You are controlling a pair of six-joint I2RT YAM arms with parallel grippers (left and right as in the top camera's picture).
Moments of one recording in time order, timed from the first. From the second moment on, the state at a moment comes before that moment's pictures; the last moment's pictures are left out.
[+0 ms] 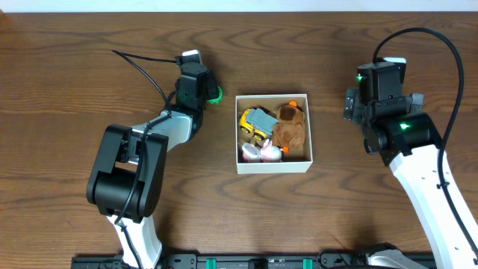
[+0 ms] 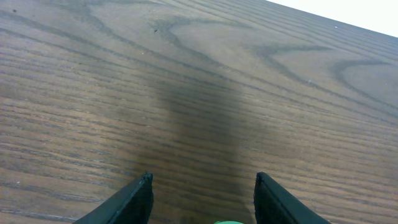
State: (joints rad) left arm -0.27 1.98 1.03 0.35 -0.16 -0.39; right arm 0.22 1.32 1.18 -0.80 0.54 0.23
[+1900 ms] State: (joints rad) left arm -0.29 2.06 1.03 0.31 -0.08 -0.20; right arm 0.22 1.32 1.18 -0.80 0.54 0.23
